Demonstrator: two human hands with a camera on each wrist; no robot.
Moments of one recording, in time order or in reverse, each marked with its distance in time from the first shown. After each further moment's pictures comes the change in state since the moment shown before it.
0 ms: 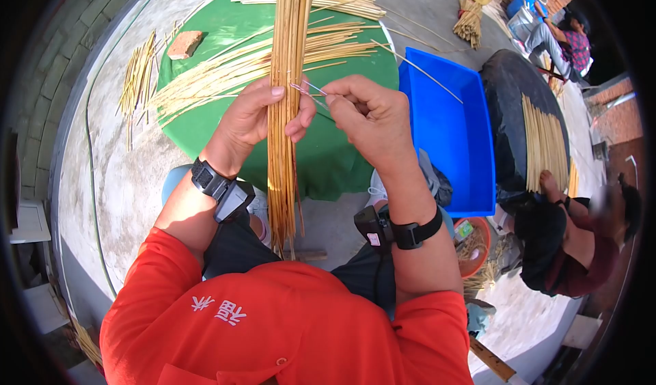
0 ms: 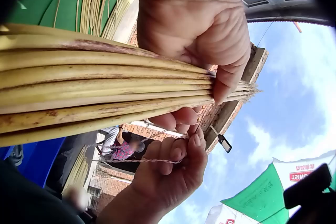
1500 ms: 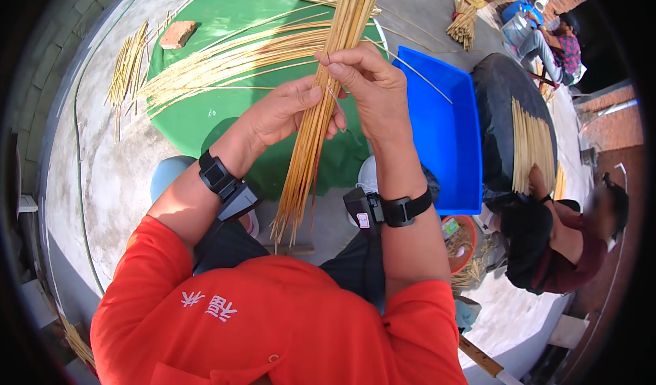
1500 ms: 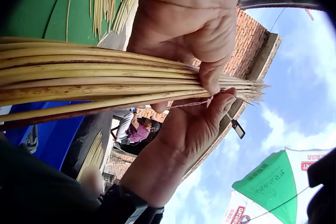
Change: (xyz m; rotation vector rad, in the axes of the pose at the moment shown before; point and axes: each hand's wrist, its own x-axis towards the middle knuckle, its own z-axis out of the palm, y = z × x) left_hand 0.021 -0.032 0.007 0.090 0.015 -0.098; right_hand 0.036 0.029 0.001 0.381 -0.056 -0.188
